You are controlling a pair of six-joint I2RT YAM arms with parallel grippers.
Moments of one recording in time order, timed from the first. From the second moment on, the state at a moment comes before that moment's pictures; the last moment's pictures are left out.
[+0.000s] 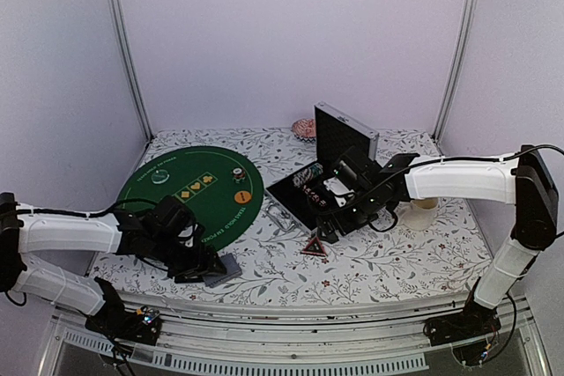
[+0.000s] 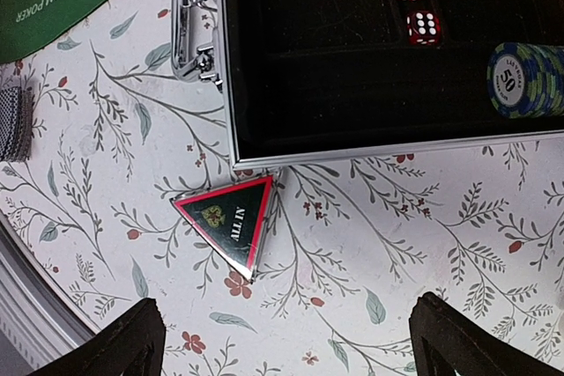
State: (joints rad) left arm -0.75 1.22 0.49 -0.37 0.30 -0.91; right arm 0.85 1.69 1.18 -0.63 -0.02 0.28
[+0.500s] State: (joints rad) left arm -0.76 1.24 0.88 -0.72 0.13 -0.58; right arm 0.85 1.69 1.22 -0.64 -0.04 0.28
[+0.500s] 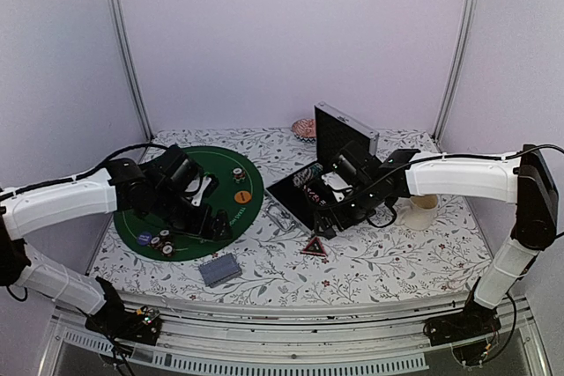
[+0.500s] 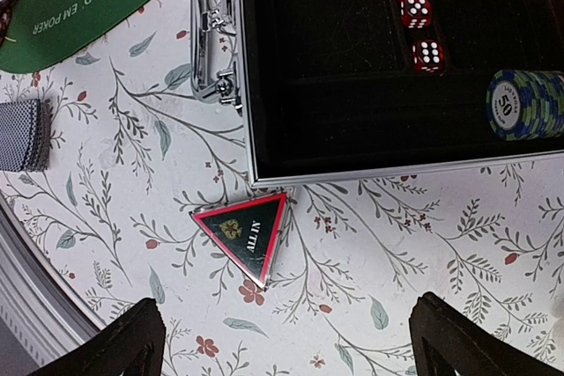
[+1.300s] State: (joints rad) left arm -0.83 1.55 1.03 -0.91 0.08 0.26; right arm 0.85 1.69 1.22 -0.65 -0.04 0.28
